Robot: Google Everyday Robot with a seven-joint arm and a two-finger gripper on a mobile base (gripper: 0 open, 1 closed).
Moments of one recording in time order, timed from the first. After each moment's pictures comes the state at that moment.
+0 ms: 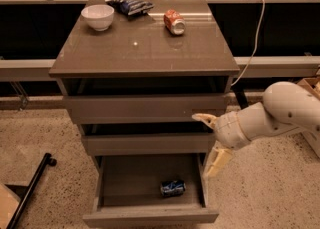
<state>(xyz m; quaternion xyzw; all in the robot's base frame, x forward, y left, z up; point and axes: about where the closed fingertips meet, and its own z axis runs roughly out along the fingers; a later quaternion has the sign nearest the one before) 0.487 -0.126 0.689 -0.68 0.62 0.22 0.32</state>
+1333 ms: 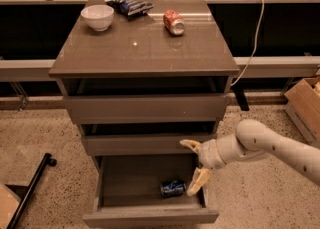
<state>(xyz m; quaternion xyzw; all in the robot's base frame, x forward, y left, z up) 0.507 -0.098 0.531 -0.64 0.62 0.31 0.32</state>
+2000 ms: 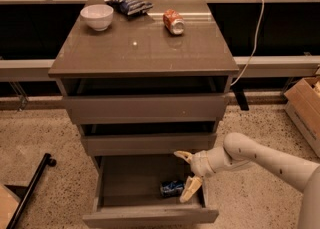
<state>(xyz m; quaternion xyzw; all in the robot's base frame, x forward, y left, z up) 0.514 -0.082 0.443 -0.63 0.63 0.34 0.31</state>
